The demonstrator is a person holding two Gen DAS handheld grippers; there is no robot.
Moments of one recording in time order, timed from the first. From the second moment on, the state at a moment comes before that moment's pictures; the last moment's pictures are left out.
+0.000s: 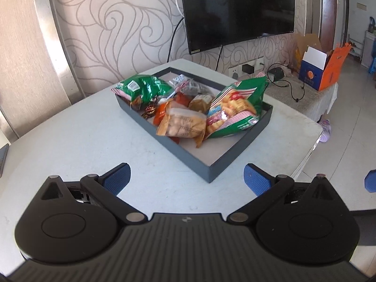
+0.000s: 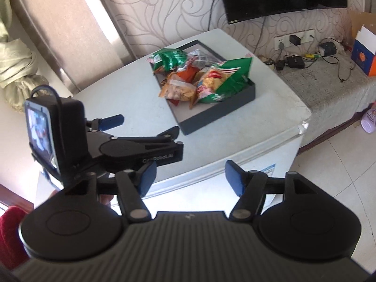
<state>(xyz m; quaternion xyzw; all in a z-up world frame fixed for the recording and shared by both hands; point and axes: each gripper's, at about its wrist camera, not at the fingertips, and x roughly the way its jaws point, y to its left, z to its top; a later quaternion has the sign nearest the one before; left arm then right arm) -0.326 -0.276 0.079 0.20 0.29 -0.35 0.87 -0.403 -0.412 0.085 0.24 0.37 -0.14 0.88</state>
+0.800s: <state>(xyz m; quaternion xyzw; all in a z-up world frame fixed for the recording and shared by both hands) -0.371 -0.287 0.139 0.13 0.24 -0.32 0.91 -0.443 -0.432 0.079 0.24 0.37 -0.15 0.88</state>
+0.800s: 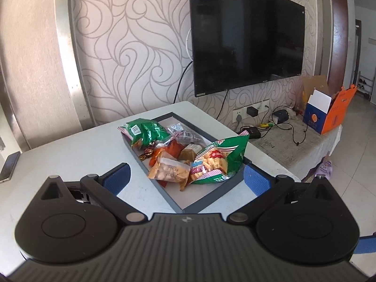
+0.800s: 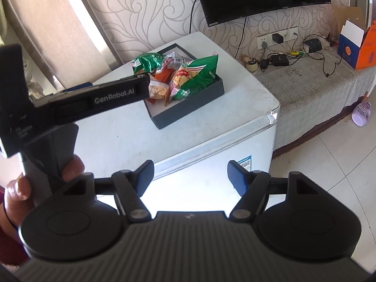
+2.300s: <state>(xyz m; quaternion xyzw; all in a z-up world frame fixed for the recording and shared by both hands) -0.336 -0.290 0.114 0.13 0.24 -0.31 0.91 -0.430 -0.432 0.065 0.24 0.41 -0.12 0.87</state>
